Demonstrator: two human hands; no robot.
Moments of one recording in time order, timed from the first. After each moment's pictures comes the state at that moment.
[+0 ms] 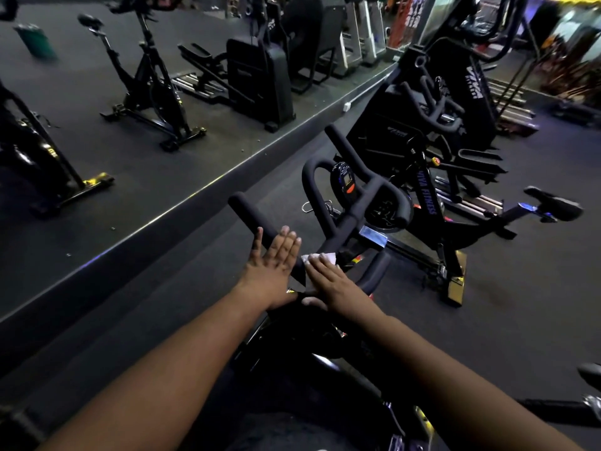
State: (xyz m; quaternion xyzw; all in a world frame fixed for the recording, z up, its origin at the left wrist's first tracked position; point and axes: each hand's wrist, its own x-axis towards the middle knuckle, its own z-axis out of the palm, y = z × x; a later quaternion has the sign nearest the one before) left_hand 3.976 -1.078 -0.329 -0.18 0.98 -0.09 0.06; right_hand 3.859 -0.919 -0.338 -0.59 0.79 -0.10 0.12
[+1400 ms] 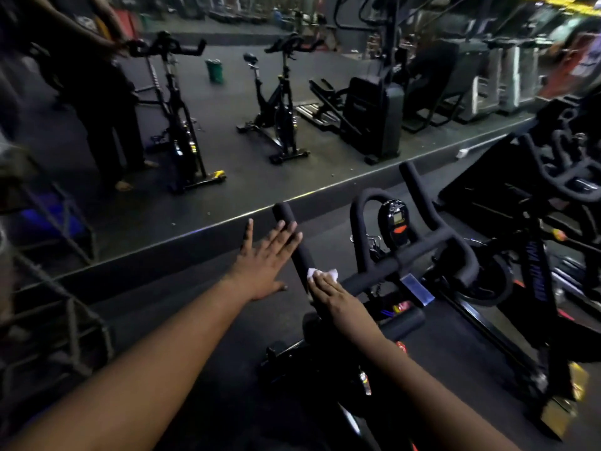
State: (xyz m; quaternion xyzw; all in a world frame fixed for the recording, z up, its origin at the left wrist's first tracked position) left_hand 4.008 -1.098 -0.311 -0.34 0.93 -0.12 0.03; right_hand 3.823 -0.954 -0.348 -0.79 0.61 -0.11 -0.03
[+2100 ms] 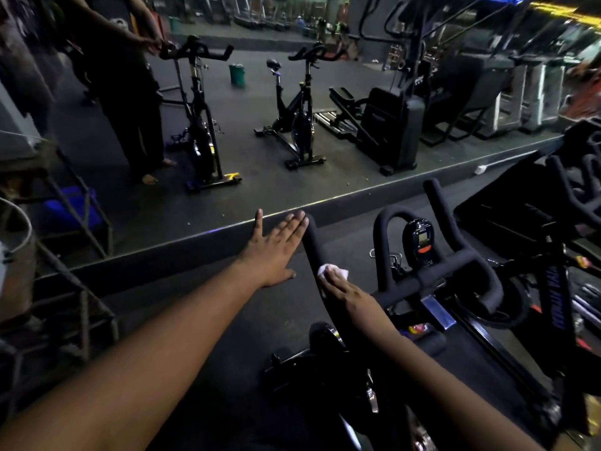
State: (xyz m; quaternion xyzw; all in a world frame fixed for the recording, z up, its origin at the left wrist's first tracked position) left_hand 4.017 -1.129 -0.270 -0.38 0.92 -0.07 0.05; right_hand 3.823 -0.982 -0.316 -0.79 0.60 -0.14 0.05
